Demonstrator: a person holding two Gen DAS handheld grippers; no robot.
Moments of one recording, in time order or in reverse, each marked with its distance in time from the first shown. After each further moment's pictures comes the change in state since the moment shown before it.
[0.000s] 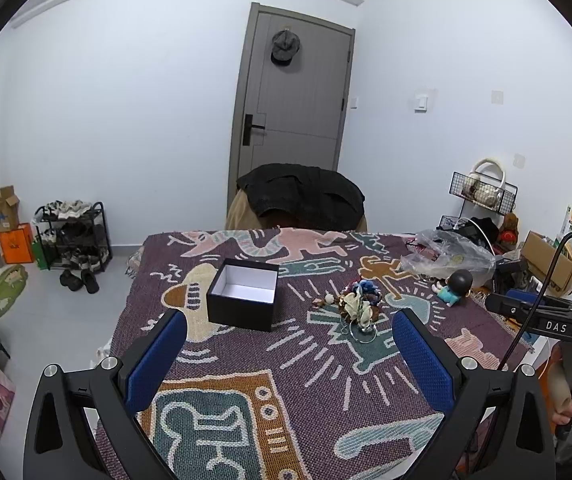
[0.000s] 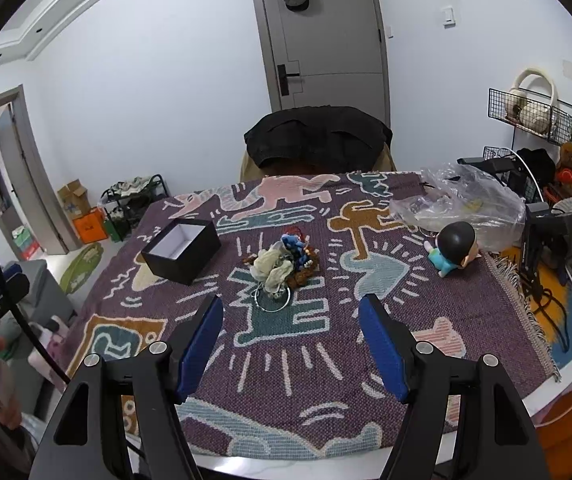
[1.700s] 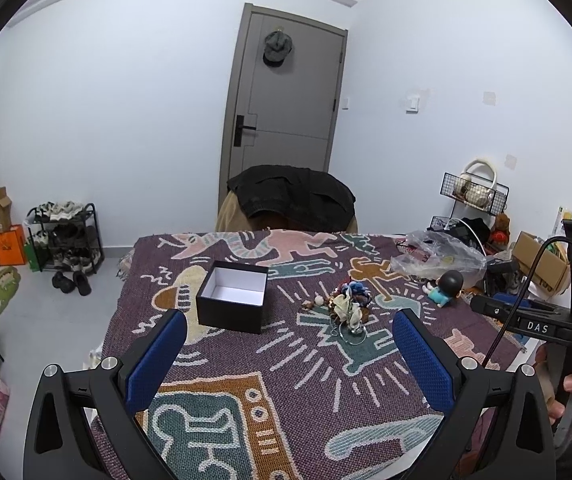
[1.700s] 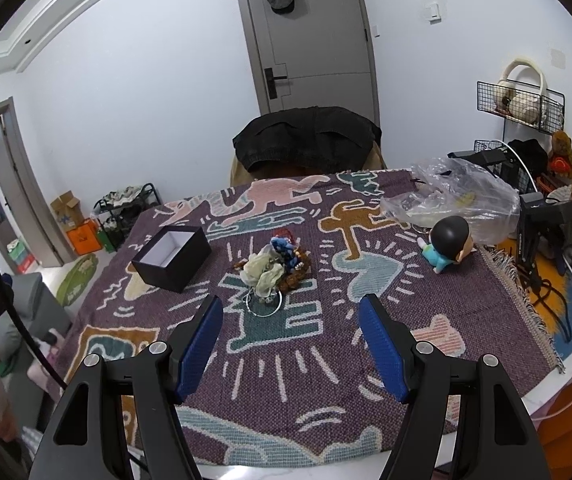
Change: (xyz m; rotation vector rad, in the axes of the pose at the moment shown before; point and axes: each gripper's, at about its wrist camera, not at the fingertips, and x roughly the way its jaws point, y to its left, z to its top) left arm 0.000 -0.003 0.001 0.000 -0.002 -0.034; right arm 0.008 -0.008 -0.003 0.038 -0.009 -0.019
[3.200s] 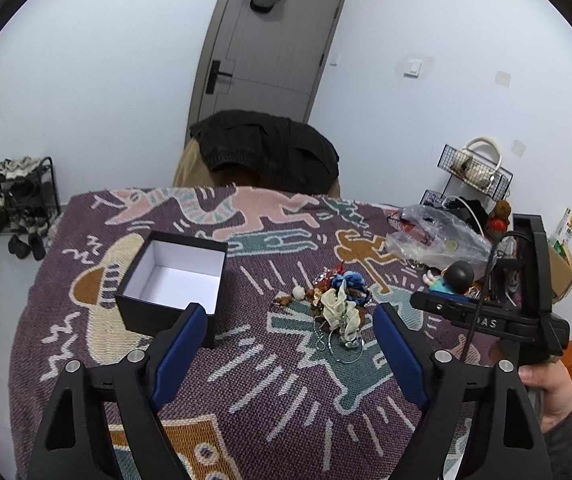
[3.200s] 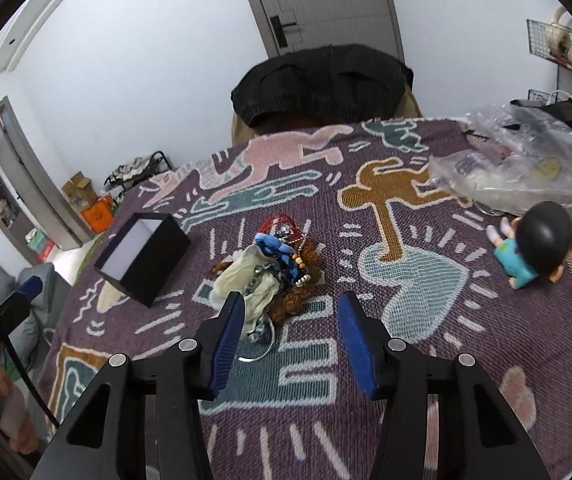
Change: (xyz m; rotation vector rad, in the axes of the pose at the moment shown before) left arm 0.143 0.007 0.007 -0.068 0.184 -0.136; right arm 0.158 -0.028 0.033 0.045 0.194 0.117
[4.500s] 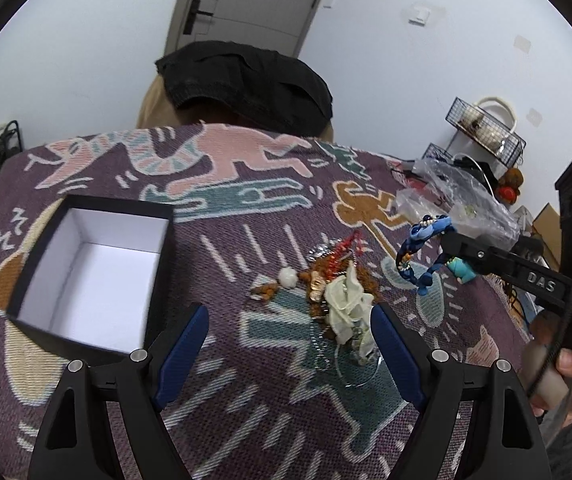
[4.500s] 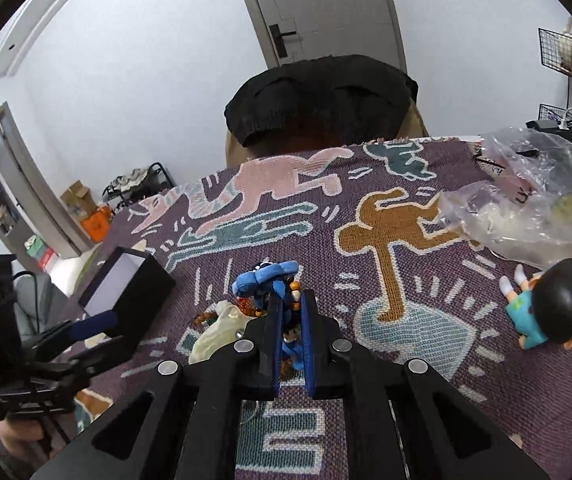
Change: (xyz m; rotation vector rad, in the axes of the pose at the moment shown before) left arm 0.120 -0.002 0.011 -0.006 0.210 -0.079; right arm 0.017 -0.010 0.039 -0.003 -0.058 0.005
